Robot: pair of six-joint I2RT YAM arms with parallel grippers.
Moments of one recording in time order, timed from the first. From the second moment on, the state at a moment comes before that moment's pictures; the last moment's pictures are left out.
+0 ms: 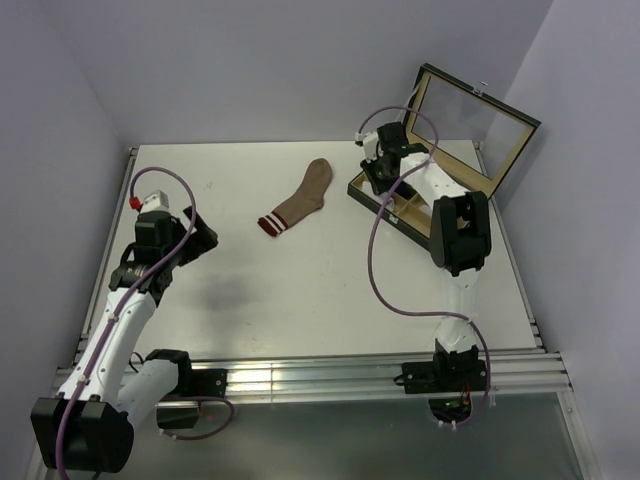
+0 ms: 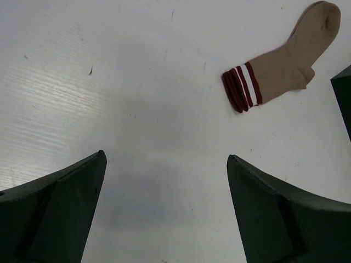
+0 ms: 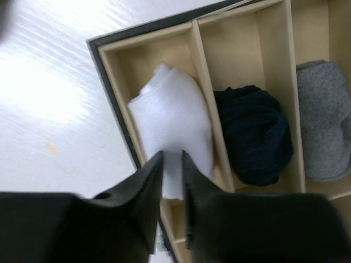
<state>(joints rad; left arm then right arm) -0.09 0.91 0.73 -0.43 -0.06 -0.56 0.21 2.16 1.81 -0.65 -0.08 -0.34</state>
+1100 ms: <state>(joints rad) -0.09 0.78 0.73 -0.45 -0.21 -0.56 0.78 2.33 1.84 -0.34 -0.01 0.17</state>
